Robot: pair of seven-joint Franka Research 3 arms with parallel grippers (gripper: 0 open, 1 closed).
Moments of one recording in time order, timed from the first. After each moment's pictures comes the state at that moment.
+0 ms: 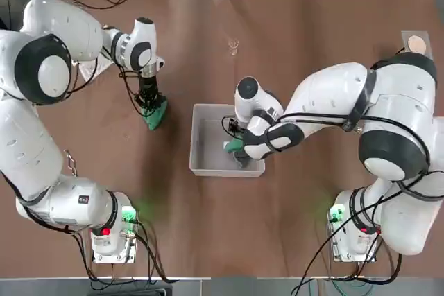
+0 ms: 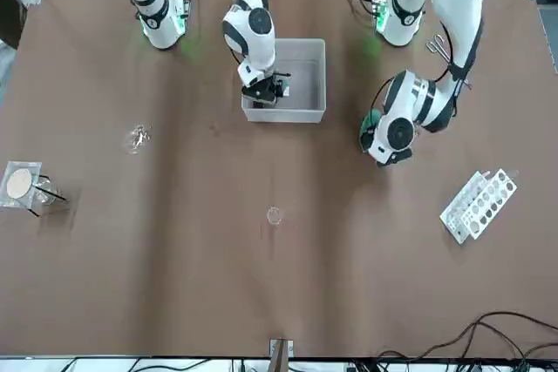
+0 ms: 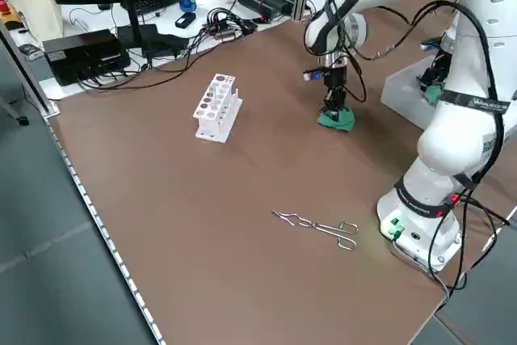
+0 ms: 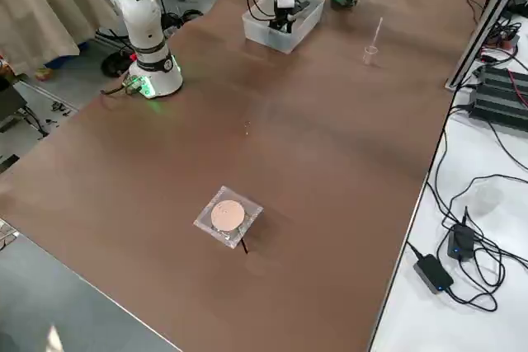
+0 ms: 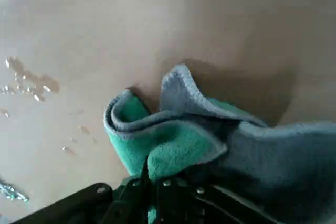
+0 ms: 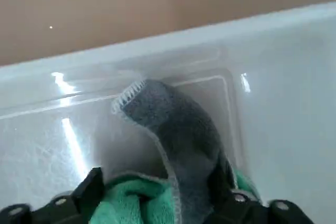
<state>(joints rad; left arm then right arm) -0.09 0.38 -0.23 -2.29 0.12 2.09 -0.67 1.11 0.42 -0.08 -2.22 0.04 2.62 1.21</state>
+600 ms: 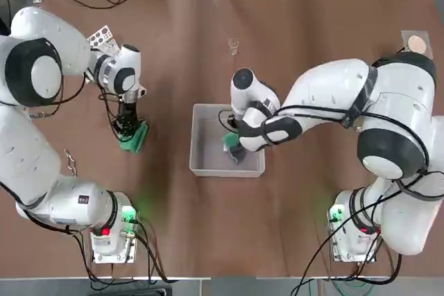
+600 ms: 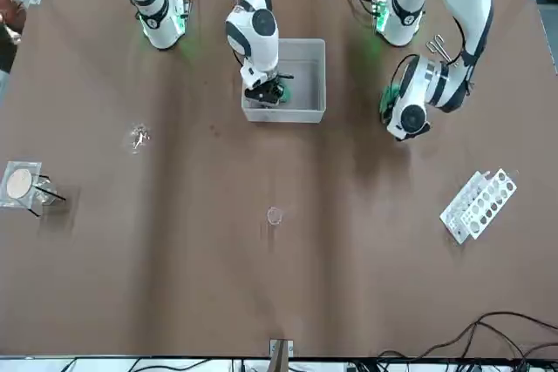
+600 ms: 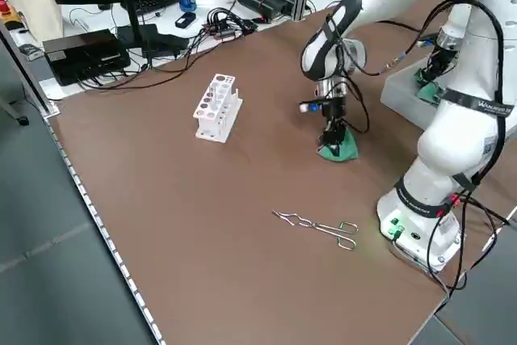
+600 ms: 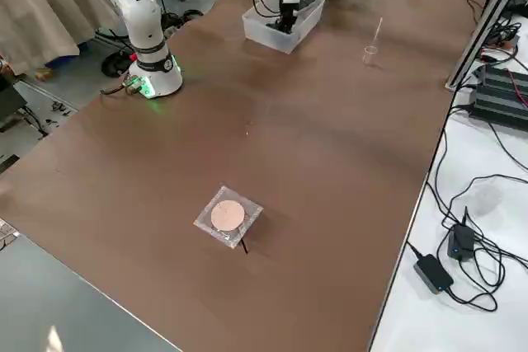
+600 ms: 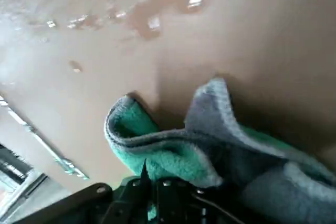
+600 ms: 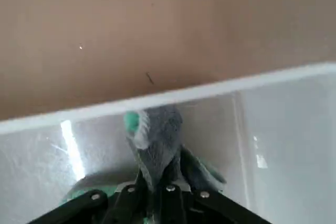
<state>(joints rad) -0.09 0.30 -0.08 -2.53 0.29 2.09 -0.67 1.10 0.42 -0.09 -2.10 0.04 2.44 1.18</state>
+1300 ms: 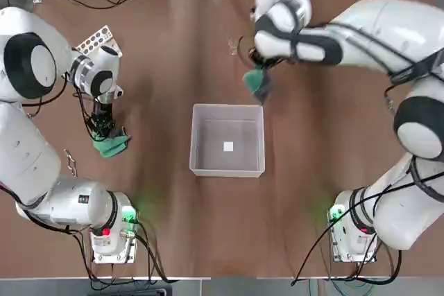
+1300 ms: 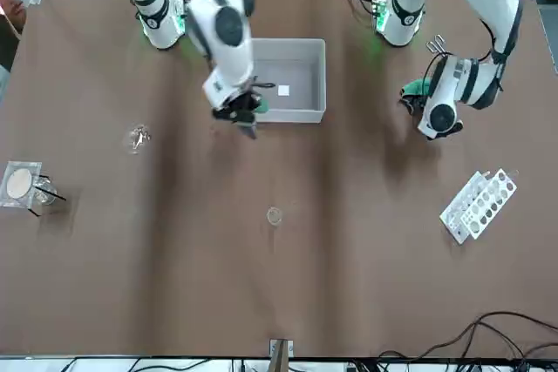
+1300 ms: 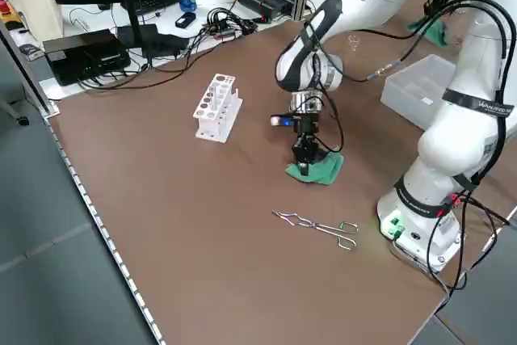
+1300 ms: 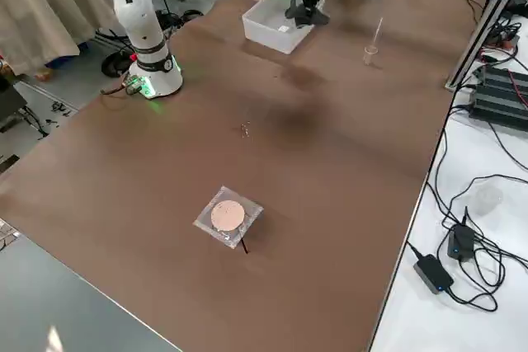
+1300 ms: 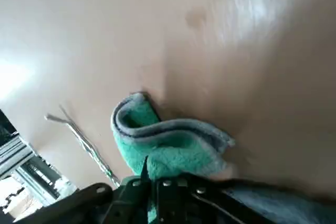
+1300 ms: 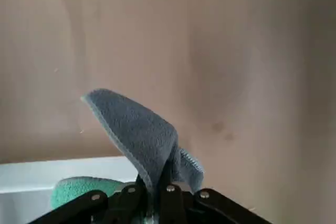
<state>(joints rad) -0.08 0.31 0.14 -2.50 0.51 2.15 -0.60 0.77 0.20 -0.12 -1.90 0.04 1.99 0.68</state>
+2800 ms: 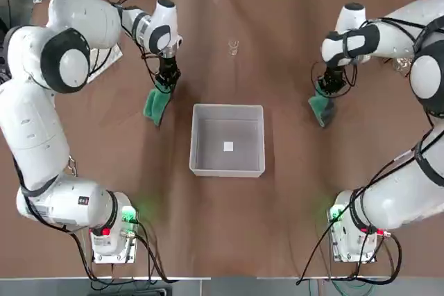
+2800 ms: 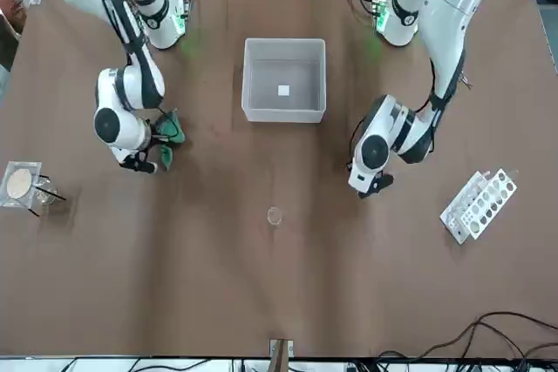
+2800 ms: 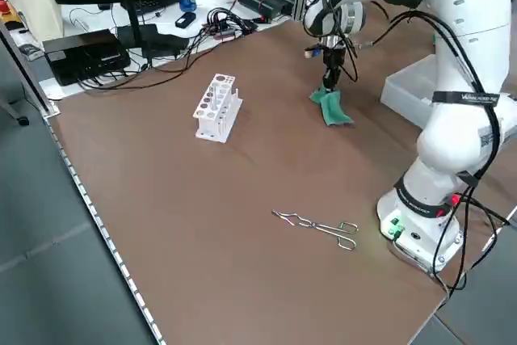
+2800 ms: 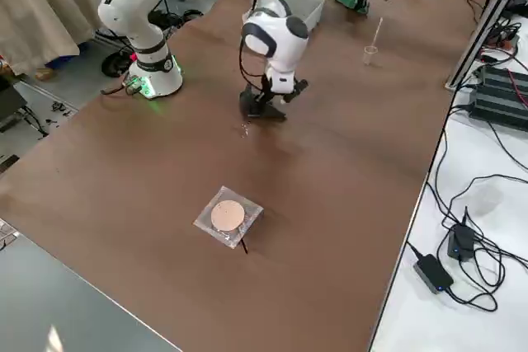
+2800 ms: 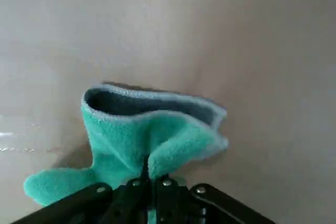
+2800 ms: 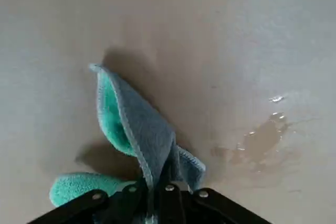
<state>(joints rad) -0.10 0.59 -0.34 -1.94 0.25 2.04 -0.93 0.19 0.27 -0.12 -2.36 0.04 2.30 0.16</state>
